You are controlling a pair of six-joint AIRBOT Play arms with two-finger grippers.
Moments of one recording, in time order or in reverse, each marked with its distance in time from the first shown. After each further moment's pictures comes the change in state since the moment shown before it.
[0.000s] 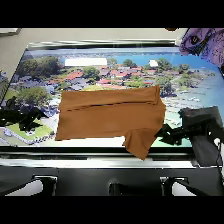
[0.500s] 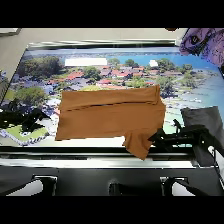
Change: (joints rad) left arm 0.004 0.010 -0.043 -0.052 0.022 0.017; right arm 0.028 0.005 -0.164 0.166 0.121 -0.026
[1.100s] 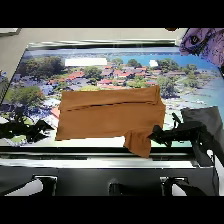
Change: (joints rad) left arm 0.056 -0.003 -0.181 -0.015 0.010 0.151; right arm 0.134 0.151 0.027 -0.039 0.068 0.099
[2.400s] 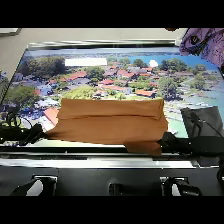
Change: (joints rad) left arm -0.090 0.375 -0.049 0.089 -0.126 -0.106; right arm 0.003 0.565 0.062 -0.207 -0.294 0.332
